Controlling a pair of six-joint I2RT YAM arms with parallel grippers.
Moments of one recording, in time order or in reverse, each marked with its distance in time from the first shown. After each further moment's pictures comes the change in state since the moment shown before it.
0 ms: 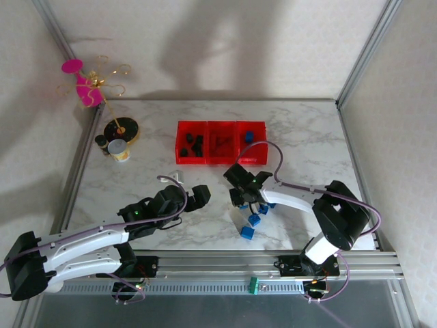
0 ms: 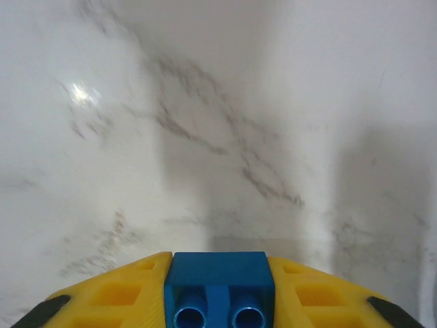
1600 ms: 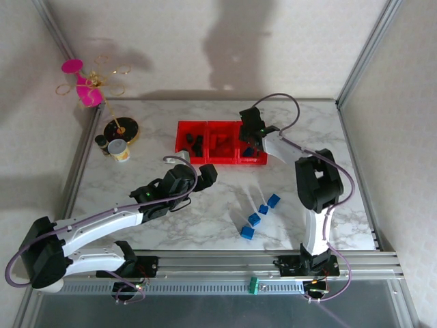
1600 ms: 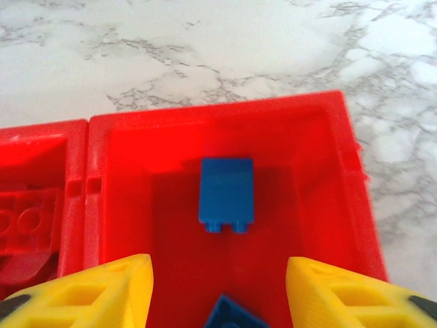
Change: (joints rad) left arm 0.093 0.204 0.203 0.039 -0.027 0.064; right arm -0.374 0.350 0.496 0.235 0.162 -0.083
